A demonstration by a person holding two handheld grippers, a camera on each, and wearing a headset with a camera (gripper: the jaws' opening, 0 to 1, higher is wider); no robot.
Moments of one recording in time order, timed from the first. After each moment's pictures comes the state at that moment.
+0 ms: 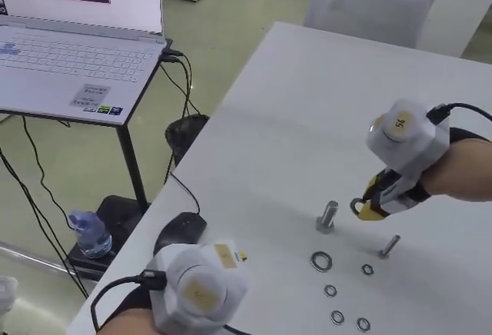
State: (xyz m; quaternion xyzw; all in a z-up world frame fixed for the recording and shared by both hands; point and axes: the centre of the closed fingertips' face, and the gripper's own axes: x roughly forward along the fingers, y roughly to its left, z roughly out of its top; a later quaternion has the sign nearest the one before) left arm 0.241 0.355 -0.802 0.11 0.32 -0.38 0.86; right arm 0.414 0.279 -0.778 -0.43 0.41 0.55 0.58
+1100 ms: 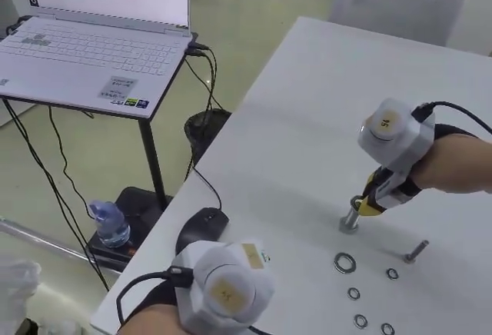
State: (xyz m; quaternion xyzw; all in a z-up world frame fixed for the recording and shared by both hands) left arm 0.234 0.358 -0.806 0.11 0.32 -0.38 0.86; right arm 0.423 0.311 -0.808 -0.45 0.42 0.55 0.56
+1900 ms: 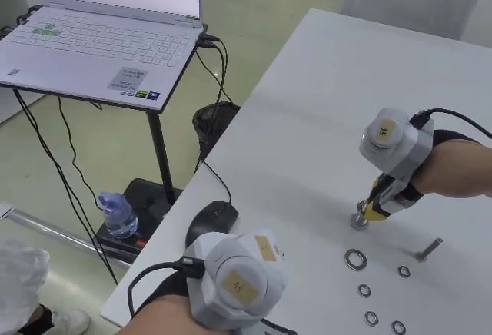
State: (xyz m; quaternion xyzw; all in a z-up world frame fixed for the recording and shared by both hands) left arm 0.234 0.356 -0.800 0.10 0.31 -0.39 0.86; right arm 0.422 0.312 -0.831 -0.47 0.44 0.54 0.54
